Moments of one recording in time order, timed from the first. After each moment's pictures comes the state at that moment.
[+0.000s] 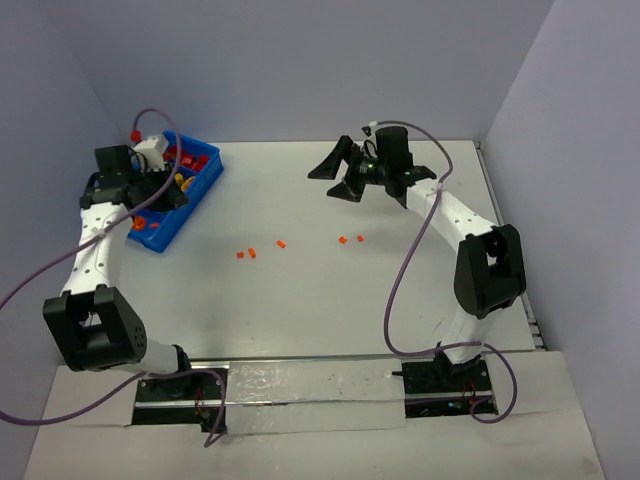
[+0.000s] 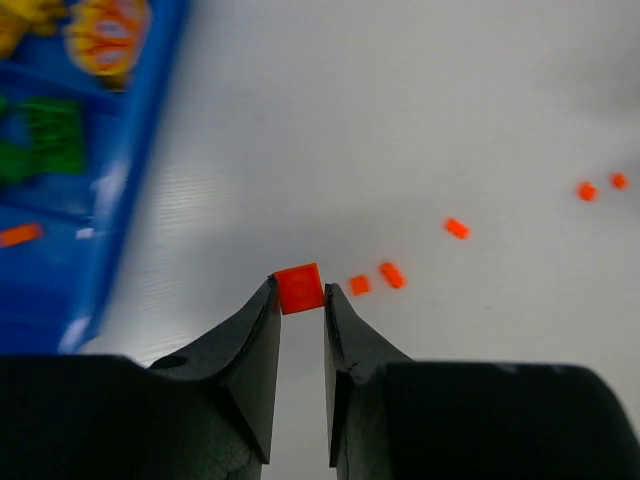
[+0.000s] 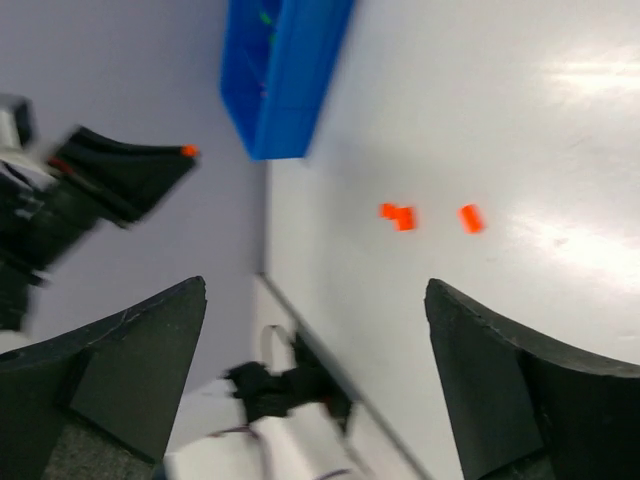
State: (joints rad) left arm 0.13 1.44 1.28 -0.60 0.43 0.03; right arm 0.35 1.74 1.39 -0.16 -0.64 0.94
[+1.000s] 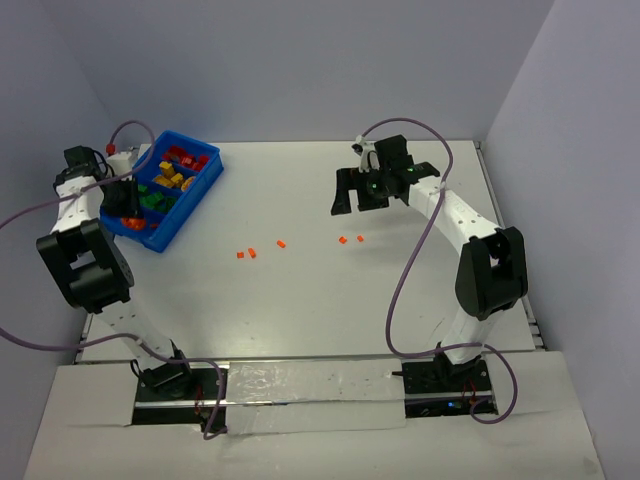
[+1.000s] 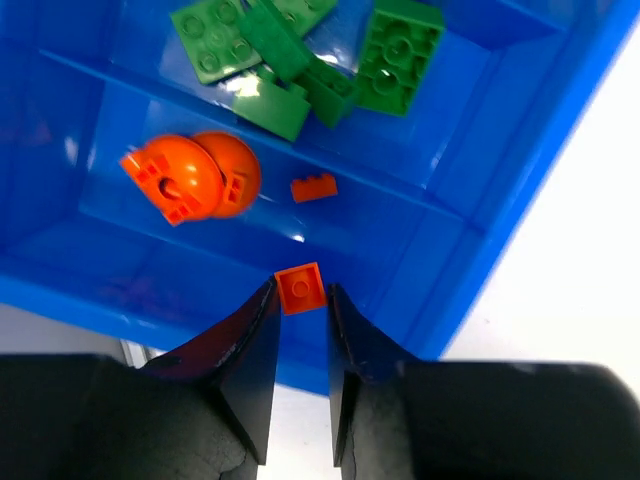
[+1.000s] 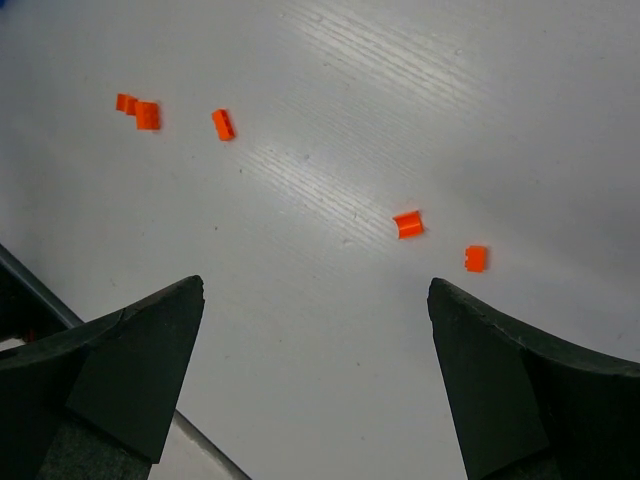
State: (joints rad) left arm 0.41 1.90 1.57 -0.76 0.29 0.40; right arm 0.33 1.73 1.44 -0.59 -0.42 0.17
